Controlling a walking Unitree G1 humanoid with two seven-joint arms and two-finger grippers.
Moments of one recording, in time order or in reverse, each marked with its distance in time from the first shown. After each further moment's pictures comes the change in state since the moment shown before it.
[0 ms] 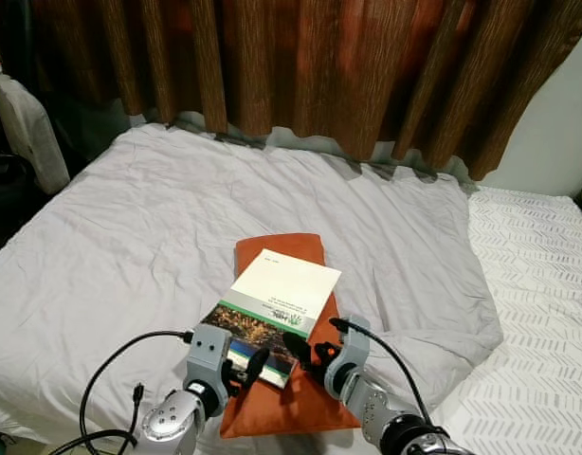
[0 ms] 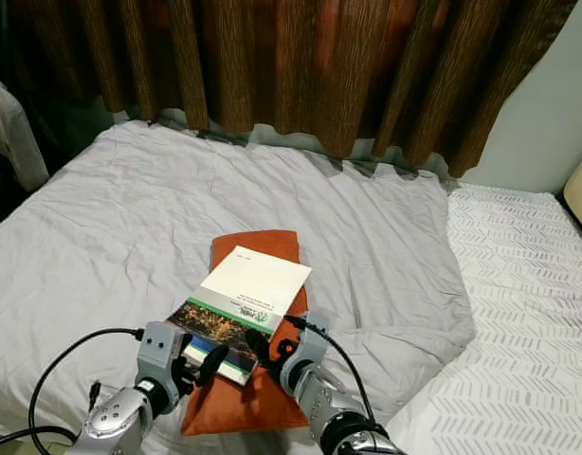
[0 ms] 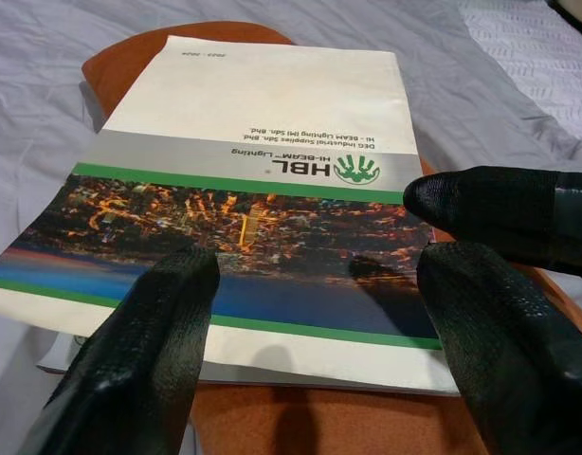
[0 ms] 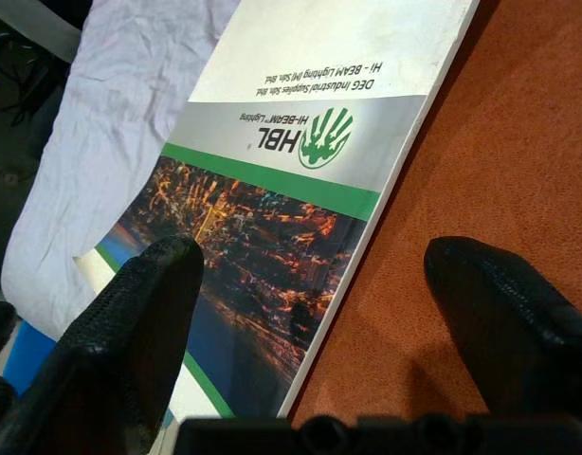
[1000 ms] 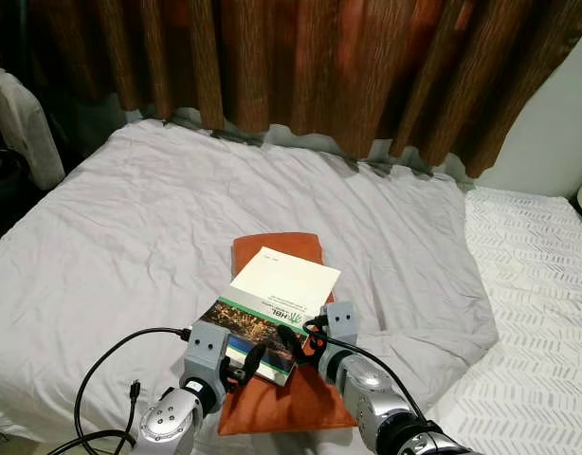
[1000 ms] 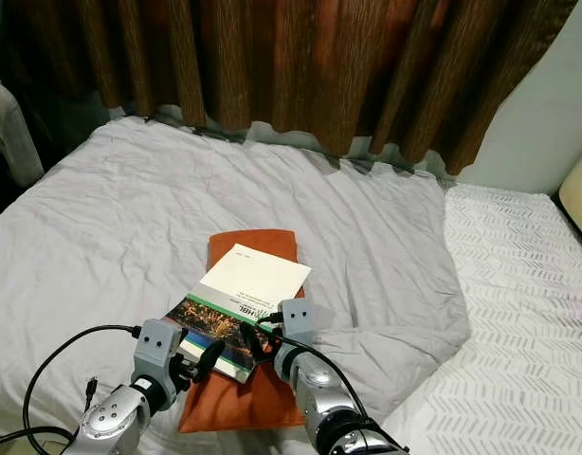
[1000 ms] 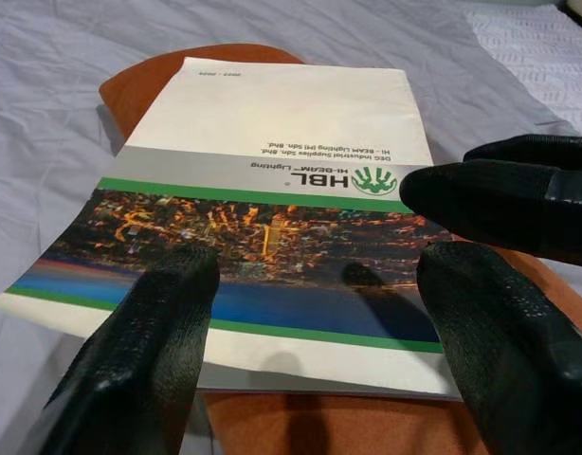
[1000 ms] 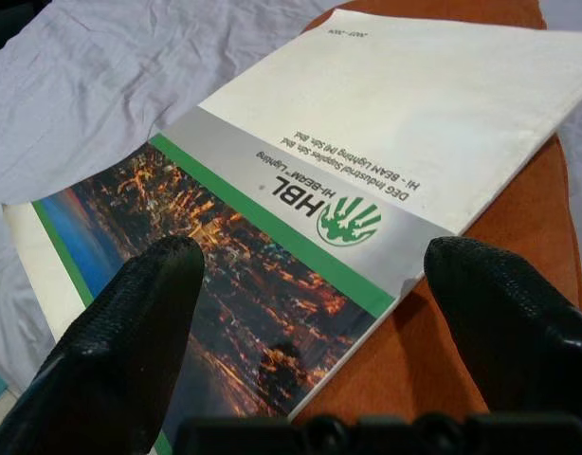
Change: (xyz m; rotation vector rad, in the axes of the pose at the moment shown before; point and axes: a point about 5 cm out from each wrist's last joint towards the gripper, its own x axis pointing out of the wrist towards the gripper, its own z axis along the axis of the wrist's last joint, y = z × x) left arm -0.001 0.001 0.005 0.051 -0.033 0.025; right arm 0.005 0.015 0.012 -0.445 -0.084 -0.011
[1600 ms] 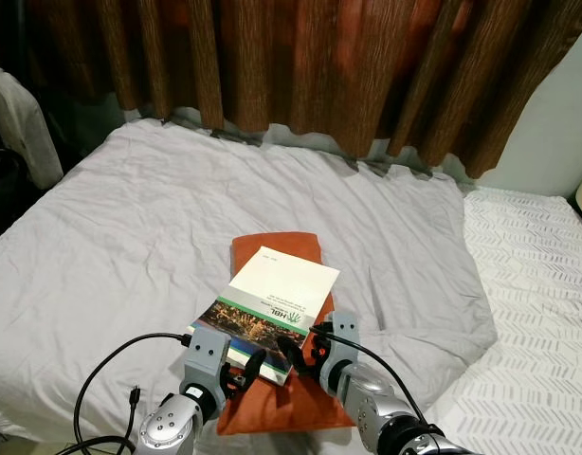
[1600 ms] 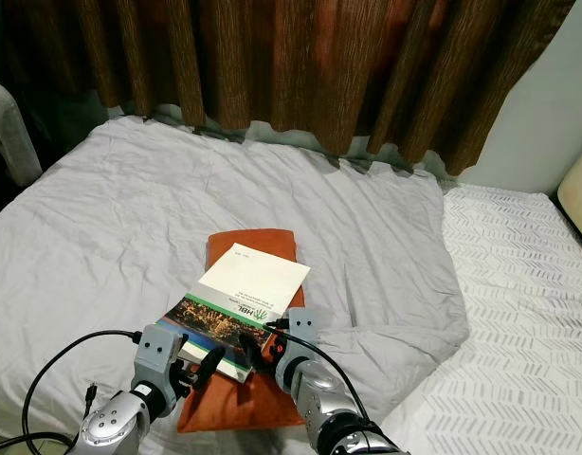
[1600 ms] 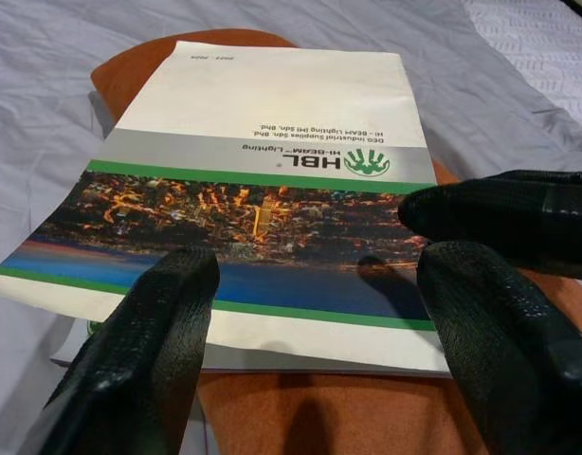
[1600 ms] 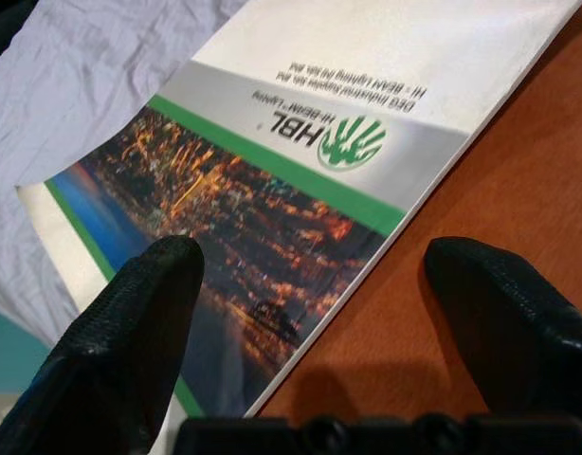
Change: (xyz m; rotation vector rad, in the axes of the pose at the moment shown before) left arm -0.004 -0.002 -0.006 0.000 0.018 -0.001; right arm -0.003 -0.002 -0.014 0.163 0.085 0.020
